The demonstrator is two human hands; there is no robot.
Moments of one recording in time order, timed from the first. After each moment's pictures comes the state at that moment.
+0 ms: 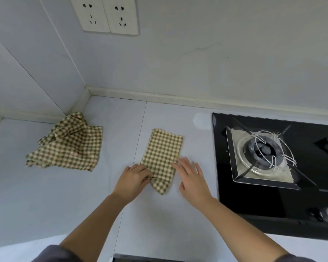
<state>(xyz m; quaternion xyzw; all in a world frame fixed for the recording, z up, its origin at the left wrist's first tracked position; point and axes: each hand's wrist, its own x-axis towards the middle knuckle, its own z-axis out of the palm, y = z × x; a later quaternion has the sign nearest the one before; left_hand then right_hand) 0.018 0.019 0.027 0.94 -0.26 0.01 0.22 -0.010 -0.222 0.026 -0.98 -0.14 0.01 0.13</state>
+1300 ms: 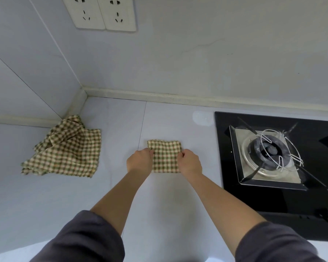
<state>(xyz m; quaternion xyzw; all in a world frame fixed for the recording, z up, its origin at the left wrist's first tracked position) 0.092 -0.029 0.058 0.98 0.03 -0.17 0.10 0.073 -0.185 0.050 -0.90 0.25 0.15 0.32</state>
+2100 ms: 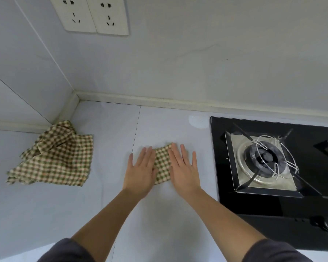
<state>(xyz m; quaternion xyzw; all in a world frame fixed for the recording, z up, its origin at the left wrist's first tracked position) 0.068 -0.029 0.028 0.98 -0.20 0.02 0.04 0.054 -0.201 0.029 -1.00 -0.07 0.01 0.03</state>
